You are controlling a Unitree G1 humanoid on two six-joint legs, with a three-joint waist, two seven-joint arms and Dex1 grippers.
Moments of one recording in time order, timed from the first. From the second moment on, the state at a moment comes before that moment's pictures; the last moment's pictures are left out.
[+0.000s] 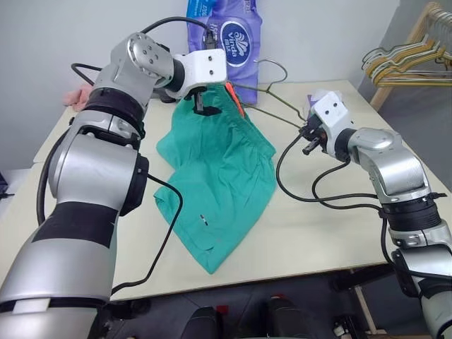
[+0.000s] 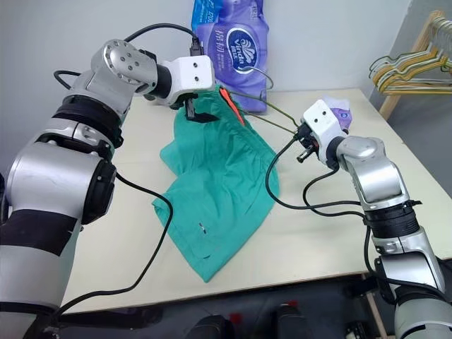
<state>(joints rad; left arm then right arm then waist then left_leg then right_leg) -1.64 0.48 -0.31 1.38 0.43 -0.34 -1.03 -0.84 -0.58 0.16 0.01 0.06 0.77 0.59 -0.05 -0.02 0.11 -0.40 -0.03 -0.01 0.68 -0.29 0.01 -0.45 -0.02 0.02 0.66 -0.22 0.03</state>
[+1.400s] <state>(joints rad) -1.50 0.44 -0.34 1.39 0.53 -0.40 -0.89 -0.87 -0.52 0.21 -0.14 -0.09 0.61 0.61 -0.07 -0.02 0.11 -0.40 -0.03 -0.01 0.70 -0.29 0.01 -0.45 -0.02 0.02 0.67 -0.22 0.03</state>
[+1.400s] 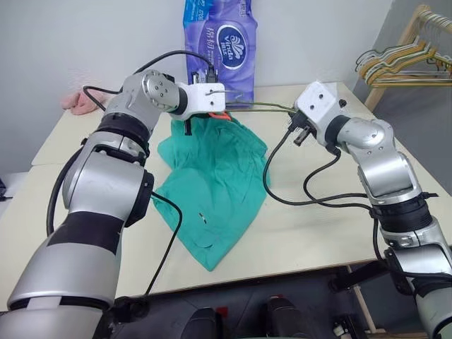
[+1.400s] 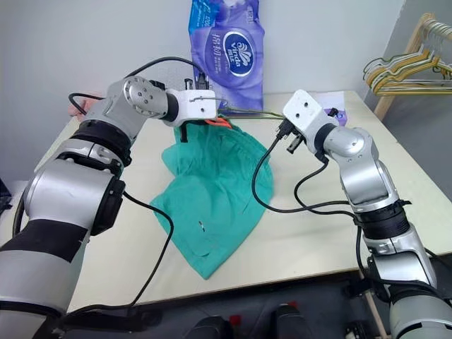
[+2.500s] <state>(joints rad) -1.16 0.57 0.05 1.16 0.03 0.00 -1.34 -0.75 -0.25 -0.04 0.35 0.28 0.78 0.64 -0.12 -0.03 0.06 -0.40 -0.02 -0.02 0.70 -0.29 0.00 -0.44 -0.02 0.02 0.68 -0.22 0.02</state>
